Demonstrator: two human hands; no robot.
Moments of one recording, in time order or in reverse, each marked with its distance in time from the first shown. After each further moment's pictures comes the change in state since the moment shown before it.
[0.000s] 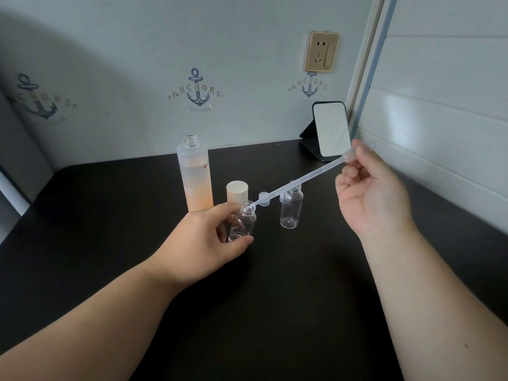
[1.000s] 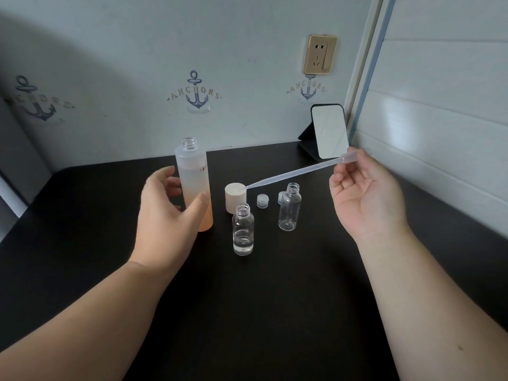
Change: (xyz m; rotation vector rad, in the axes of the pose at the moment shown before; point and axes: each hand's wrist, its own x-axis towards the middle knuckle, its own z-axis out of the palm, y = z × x) left_hand 0.009 -0.021 -0.010 -0.237 0.521 -0.383; right_hand -0.003 0.001 0.003 0.024 0.038 0.045
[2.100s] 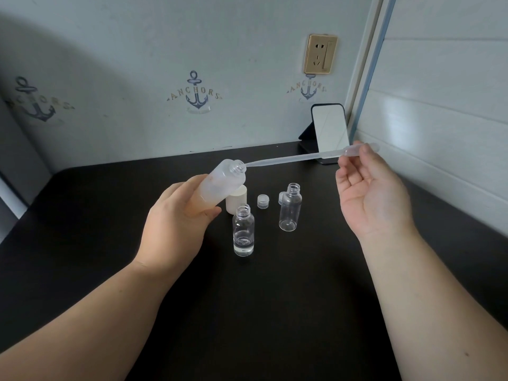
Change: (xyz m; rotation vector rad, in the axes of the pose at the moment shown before) left_hand -0.002 0.001 0.002 0.252 -0.129 0.203; right_hand -0.001 -0.004 -0.001 -0.067 -0.026 -0.107
